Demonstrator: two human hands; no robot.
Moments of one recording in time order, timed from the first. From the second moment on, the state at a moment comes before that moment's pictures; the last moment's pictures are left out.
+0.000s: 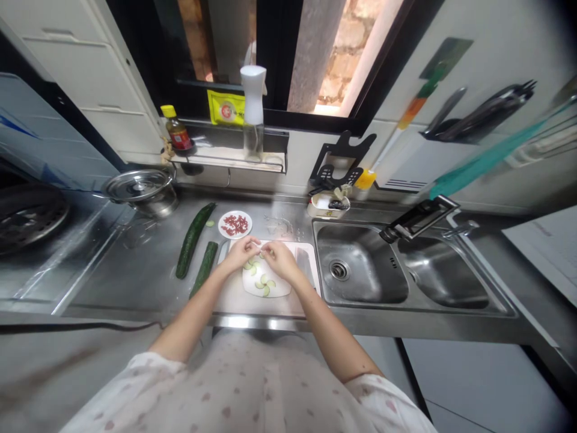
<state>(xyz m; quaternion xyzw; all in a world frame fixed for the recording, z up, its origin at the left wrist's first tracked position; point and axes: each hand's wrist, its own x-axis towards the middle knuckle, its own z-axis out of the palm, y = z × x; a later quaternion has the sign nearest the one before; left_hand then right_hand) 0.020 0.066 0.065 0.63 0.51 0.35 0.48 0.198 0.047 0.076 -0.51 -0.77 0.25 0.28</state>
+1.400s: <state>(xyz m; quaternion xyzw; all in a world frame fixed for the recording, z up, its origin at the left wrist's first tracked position) -0.007 0.055 0.016 0.69 0.58 0.23 0.38 0.177 0.032 0.036 -0.60 -0.75 0.24 0.14</state>
